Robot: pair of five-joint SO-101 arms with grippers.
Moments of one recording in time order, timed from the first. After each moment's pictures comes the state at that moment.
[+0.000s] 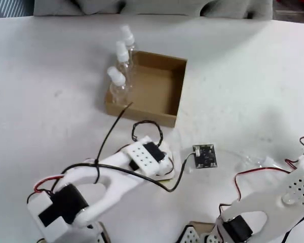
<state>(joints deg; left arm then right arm) 44.1 -1.0 41.5 45.4 -32.4 53.5 46.4 -39.8 92.4 55.6</state>
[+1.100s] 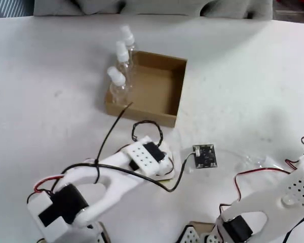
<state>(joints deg) 44.1 -1.0 41.5 45.4 -32.4 53.7 44.7 -39.8 94.8 49.6</state>
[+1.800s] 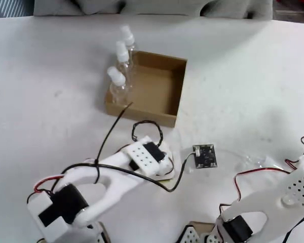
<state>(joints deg) 44.1 -1.0 41.5 45.4 -32.4 53.6 44.7 -39.8 94.5 49.6</state>
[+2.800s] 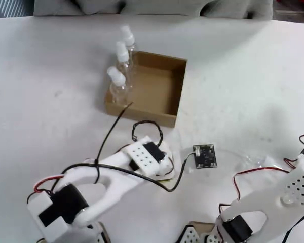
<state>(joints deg) 44.1 -1.0 41.5 45.4 -32.4 52.7 44.7 -40.4 93.0 47.5</state>
